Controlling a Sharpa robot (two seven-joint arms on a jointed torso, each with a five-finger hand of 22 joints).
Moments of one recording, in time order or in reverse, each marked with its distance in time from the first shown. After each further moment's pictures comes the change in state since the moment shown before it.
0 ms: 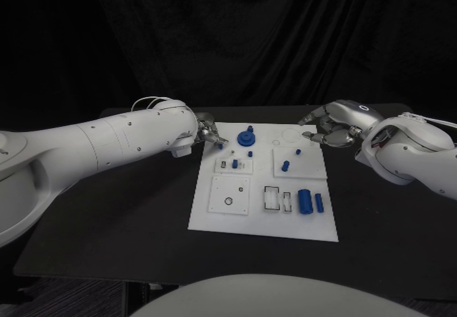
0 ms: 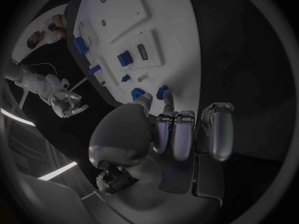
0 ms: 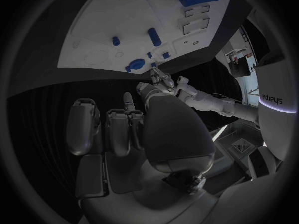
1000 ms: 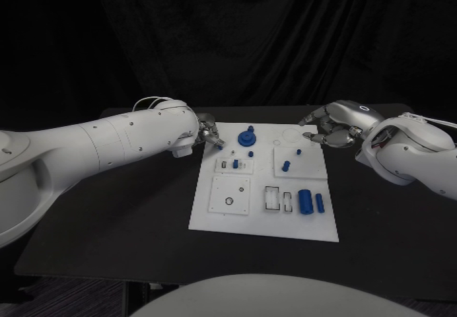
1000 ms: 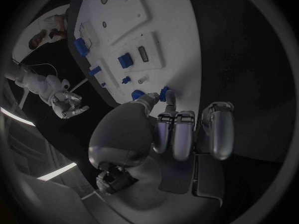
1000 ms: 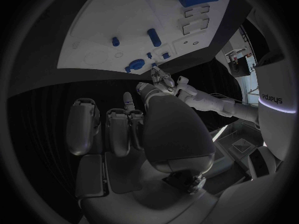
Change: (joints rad) left arm -0.002 0.005 0.001 -0.007 0.000 0.020 0.005; left_hand 0.086 -0.024 0.156 -0.105 0.201 0.004 -0.004 -0.023 -0.005 0.000 0.000 0.000 0.000 0.000 0.000 0.000 0.000 0.000 -0.004 0.003 -0.014 0.000; right arm 0.000 0.001 0.000 -0.001 0.000 0.005 -0.001; right_hand 0.000 0.000 0.000 0.000 0.000 0.000 0.000 0.000 0.000 0.000 0.000 0.000 0.000 0.000 0.000 0.000 0.000 0.000 0.000 0.000 0.000 0.000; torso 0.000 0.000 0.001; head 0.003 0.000
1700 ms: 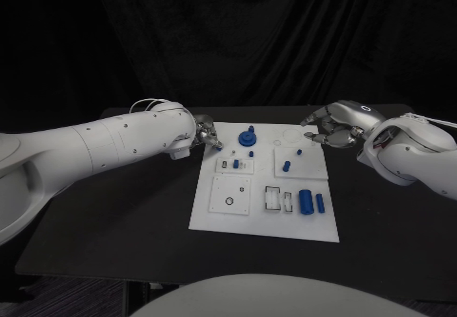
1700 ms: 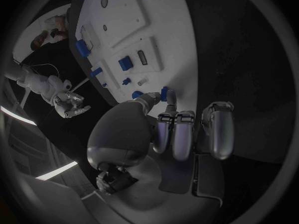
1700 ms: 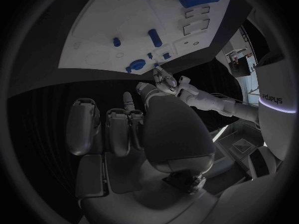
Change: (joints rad) left arm -0.003 -0.044 -0.001 0.052 0.000 -0.024 0.013; left_hand -0.015 -0.027 0.096 -0.041 0.046 0.014 -0.007 -0.008 -0.002 0.004 -0.004 0.000 0.000 0.000 0.000 0.000 0.000 0.000 0.000 0.000 -0.002 0.000; right arm 0.000 -0.005 0.000 -0.001 0.000 0.001 -0.001; right_hand 0.000 0.000 0.000 0.000 0.000 0.004 0.004 0.000 -0.002 0.000 0.000 0.000 0.000 0.000 0.000 0.000 0.000 0.000 0.000 0.000 0.000 0.000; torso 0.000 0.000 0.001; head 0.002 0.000
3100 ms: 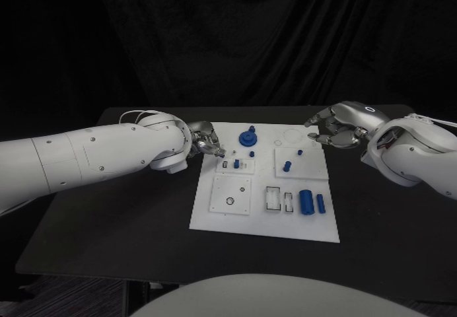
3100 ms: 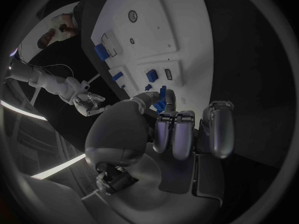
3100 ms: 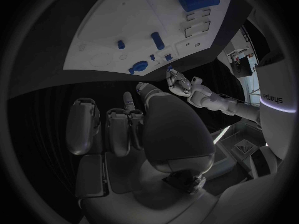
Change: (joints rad) left arm 0.011 -0.191 0.000 0.353 0.000 -0.142 -0.058; left_hand -0.047 -0.032 0.070 -0.001 0.019 0.031 -0.012 0.008 0.000 0.000 -0.007 0.000 0.000 0.000 -0.007 0.000 0.001 0.000 -0.004 -0.004 -0.013 0.000; right arm -0.001 -0.010 0.000 -0.003 0.000 0.010 -0.009; right_hand 0.000 0.000 0.003 -0.003 0.000 0.004 -0.004 0.000 -0.001 0.000 0.000 -0.004 0.000 0.000 0.000 0.000 0.000 0.000 -0.004 0.004 -0.005 0.001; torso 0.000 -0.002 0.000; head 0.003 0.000
